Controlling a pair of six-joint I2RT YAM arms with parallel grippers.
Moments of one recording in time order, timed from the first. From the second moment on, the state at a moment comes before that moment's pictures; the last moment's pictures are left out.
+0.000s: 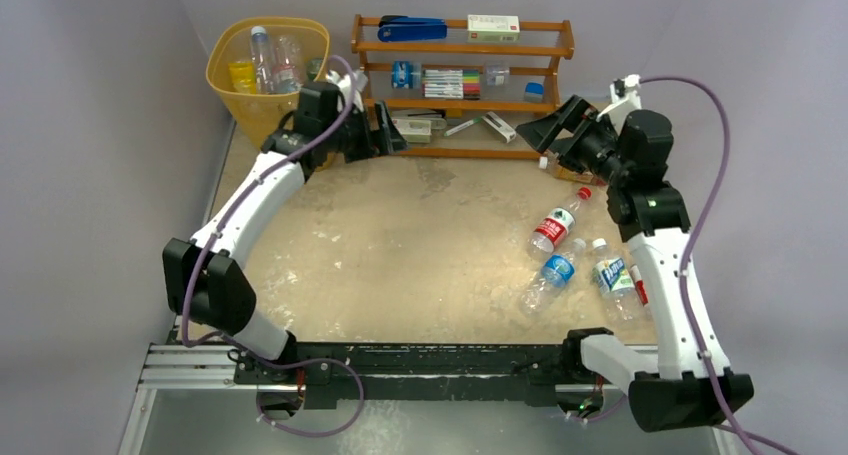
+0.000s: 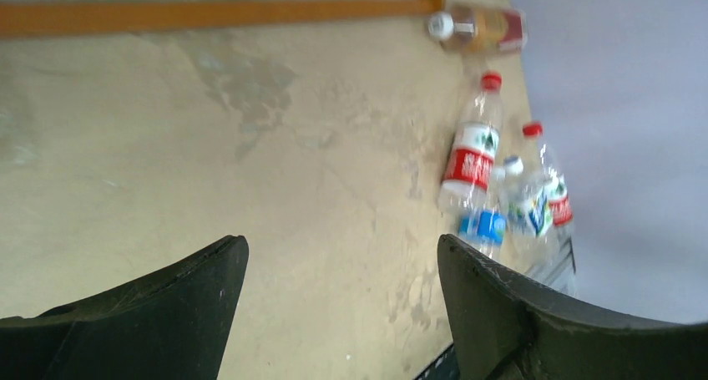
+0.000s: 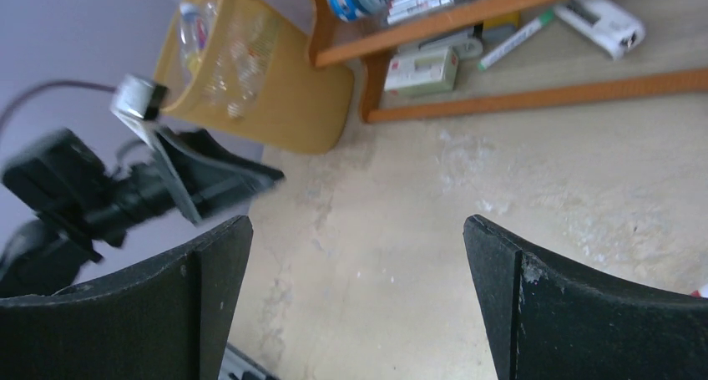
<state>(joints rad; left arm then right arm) -0.30 1.57 1.49 -0.47 0.42 -0.53 0.08 1.08 1.23 -0.42 -0.38 0.68</state>
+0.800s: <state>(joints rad) -1.05 1.79 1.29 -0.09 0.27 -0.47 0.08 1.02 1.38 -0.52 -0.30 0.63</state>
